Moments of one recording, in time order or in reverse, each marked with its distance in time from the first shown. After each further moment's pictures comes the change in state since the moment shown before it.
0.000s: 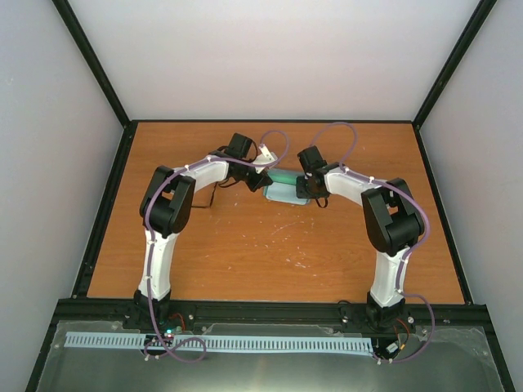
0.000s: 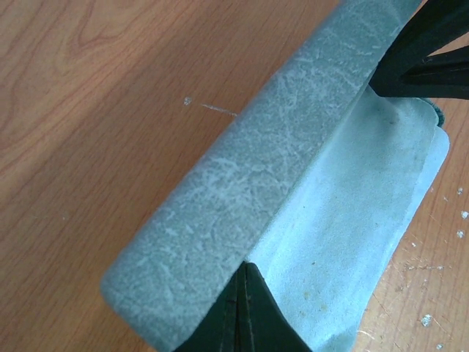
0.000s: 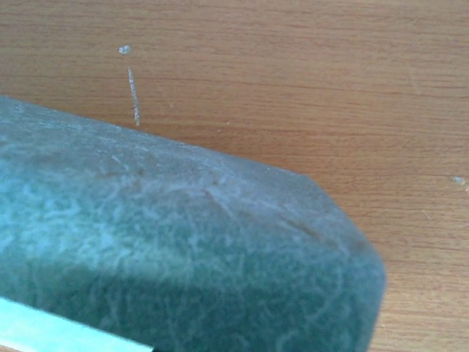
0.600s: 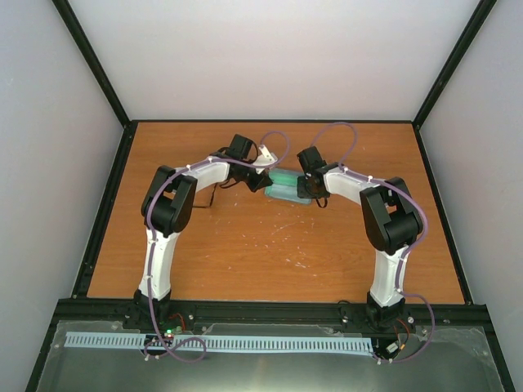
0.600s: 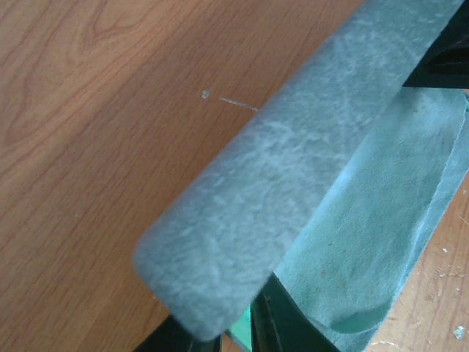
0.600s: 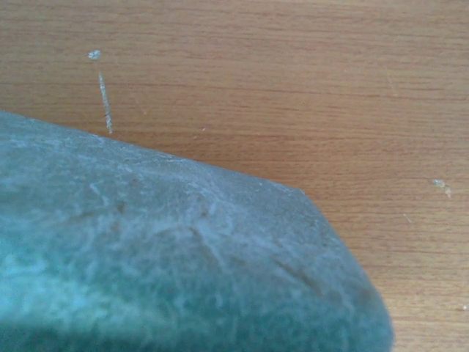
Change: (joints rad) left arm -0.010 0.016 -0.001 0.027 -0.028 -0.011; right arm -0.001 0.016 0.006 0.000 0.040 0.008
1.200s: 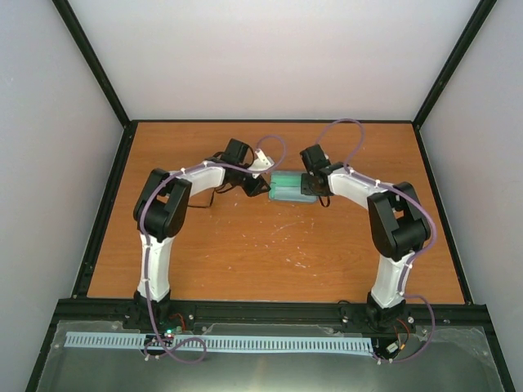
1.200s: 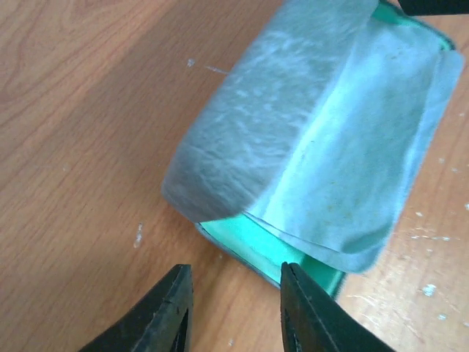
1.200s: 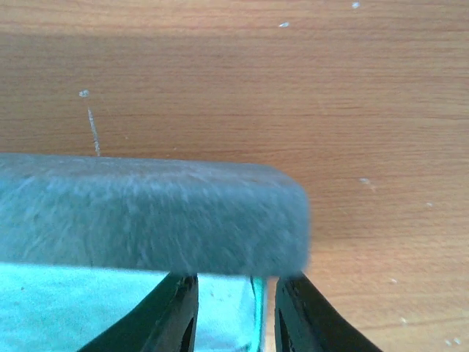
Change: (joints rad) left arm 0.000 -0.069 -0.117 0.050 -0.023 -0.008; right arm -0.001 -0.051 -0.017 0.000 0.066 0.028
